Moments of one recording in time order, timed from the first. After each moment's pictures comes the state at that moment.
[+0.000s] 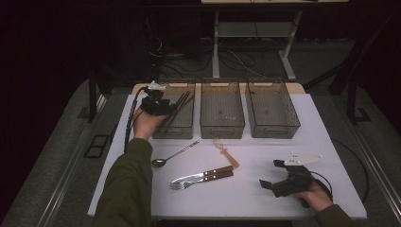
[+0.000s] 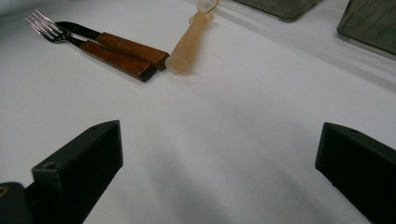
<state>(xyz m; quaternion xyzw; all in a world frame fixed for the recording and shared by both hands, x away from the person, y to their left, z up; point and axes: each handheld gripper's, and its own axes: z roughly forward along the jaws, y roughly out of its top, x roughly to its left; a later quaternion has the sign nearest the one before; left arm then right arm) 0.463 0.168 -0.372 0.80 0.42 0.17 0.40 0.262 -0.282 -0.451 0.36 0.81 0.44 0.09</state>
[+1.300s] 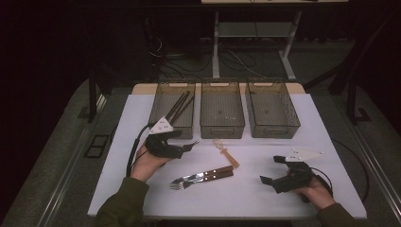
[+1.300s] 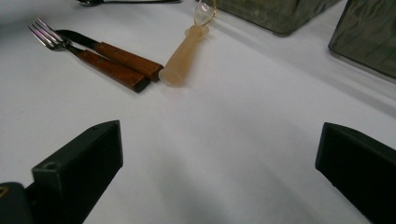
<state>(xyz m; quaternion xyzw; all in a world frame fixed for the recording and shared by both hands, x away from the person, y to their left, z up) 0.337 0.141 -0.395 0.83 0.29 0.12 0.47 0.273 -0.286 -0.448 0.35 0.81 0.46 0.09</state>
